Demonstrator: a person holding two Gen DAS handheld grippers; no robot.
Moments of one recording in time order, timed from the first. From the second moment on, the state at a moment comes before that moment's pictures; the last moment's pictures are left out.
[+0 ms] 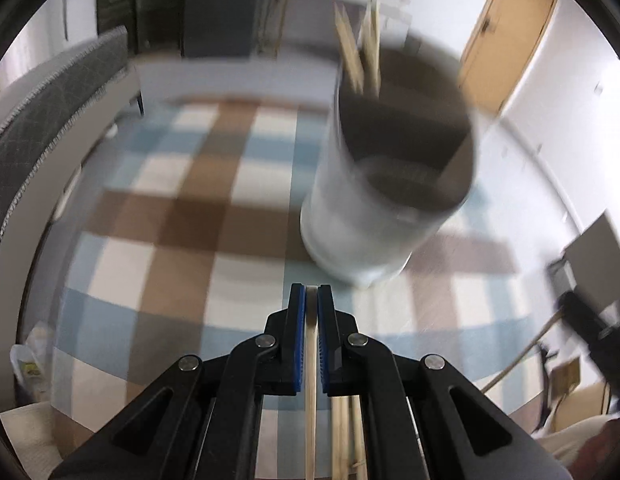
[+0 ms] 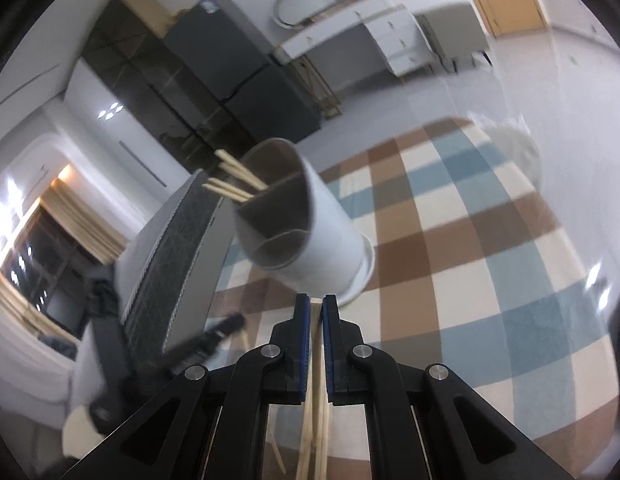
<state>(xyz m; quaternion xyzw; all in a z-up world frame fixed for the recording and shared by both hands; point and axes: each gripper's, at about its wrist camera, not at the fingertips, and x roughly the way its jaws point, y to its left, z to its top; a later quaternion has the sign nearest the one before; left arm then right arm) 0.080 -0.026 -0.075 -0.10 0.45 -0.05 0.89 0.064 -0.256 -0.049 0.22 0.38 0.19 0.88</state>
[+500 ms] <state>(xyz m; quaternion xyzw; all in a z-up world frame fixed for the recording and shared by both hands) 0.047 0.000 -0.031 -0.12 0.37 -0.09 0.92 0.015 -0.221 -0.015 0.13 0.31 0.19 0.92</state>
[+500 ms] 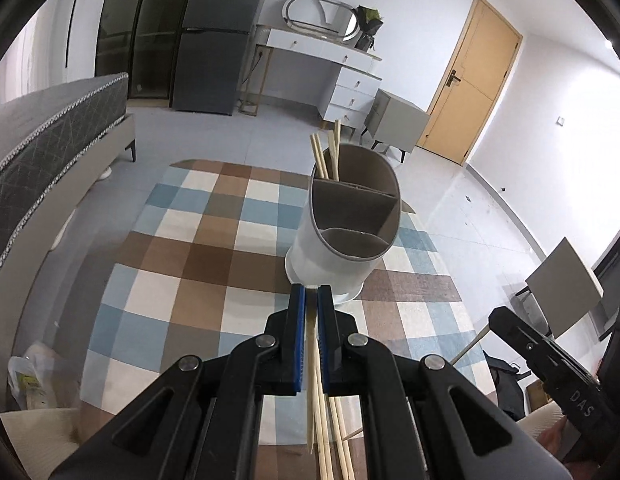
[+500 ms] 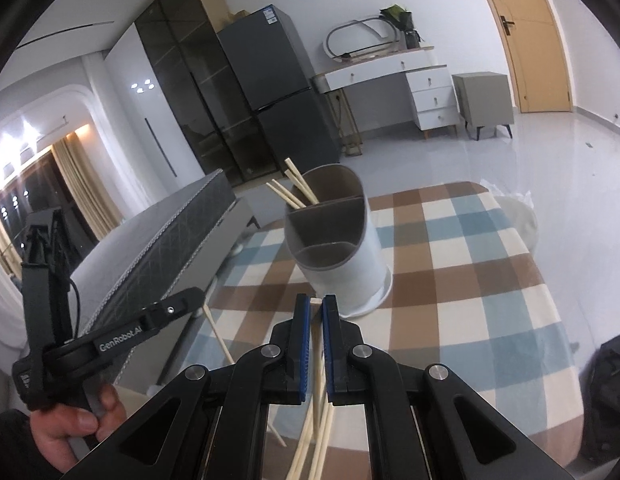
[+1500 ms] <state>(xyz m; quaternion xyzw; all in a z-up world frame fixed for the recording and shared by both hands) 0.059 0.000 0.040 -0.15 0.32 -0.13 0.93 0.039 -0.229 0.051 0.10 0.27 0.18 0.94</state>
